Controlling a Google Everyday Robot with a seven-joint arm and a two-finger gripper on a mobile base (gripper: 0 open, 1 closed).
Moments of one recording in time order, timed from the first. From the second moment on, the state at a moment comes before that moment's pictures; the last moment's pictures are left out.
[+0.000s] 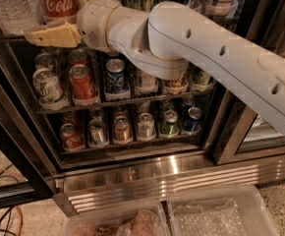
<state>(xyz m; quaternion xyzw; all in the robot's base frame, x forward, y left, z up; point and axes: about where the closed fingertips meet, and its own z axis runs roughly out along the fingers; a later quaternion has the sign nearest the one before) 0.598 0.179 1.051 -0.43 0.54 0.31 0.66</state>
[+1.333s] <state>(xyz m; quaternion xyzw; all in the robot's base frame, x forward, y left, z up) 0.612 0.179 1.064 -0.38 0.53 0.31 0.69</state>
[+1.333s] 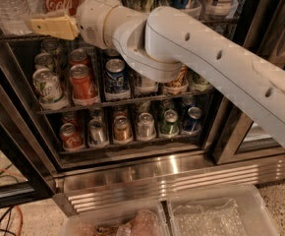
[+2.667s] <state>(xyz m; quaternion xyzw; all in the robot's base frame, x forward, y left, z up) 0.614 0.197 1.062 -0.40 0.53 0.33 0.67</state>
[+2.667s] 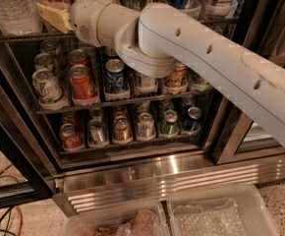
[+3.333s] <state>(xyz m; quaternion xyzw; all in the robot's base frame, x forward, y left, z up) 0.613 0.197 1.060 -0.40 0.53 0.33 0.67</state>
